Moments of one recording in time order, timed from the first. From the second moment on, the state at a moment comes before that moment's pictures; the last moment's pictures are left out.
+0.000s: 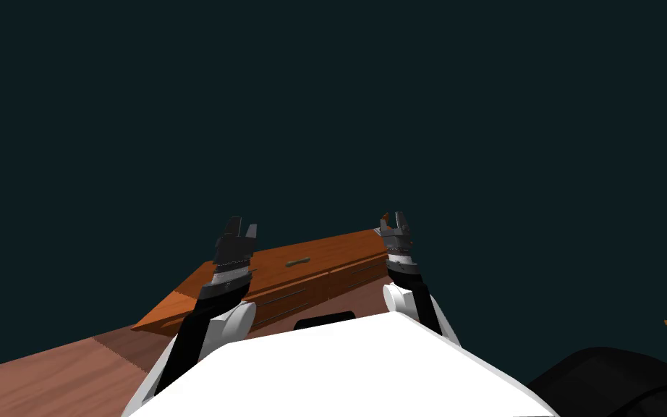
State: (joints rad) left arm 0.46 0.05 0.00 -2.27 0.05 -0.46 -0.13; right arm 0.49 0.01 -0.03 -2.31 0.01 -0.44 -0.06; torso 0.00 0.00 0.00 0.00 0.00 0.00
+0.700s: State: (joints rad) left arm 0.35 0.13 0.07 -2.09 0.06 -0.30 -0.09; right arm 0.49 0.01 -0.03 -2.31 0.01 -0.44 -0.06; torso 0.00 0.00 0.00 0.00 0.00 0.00
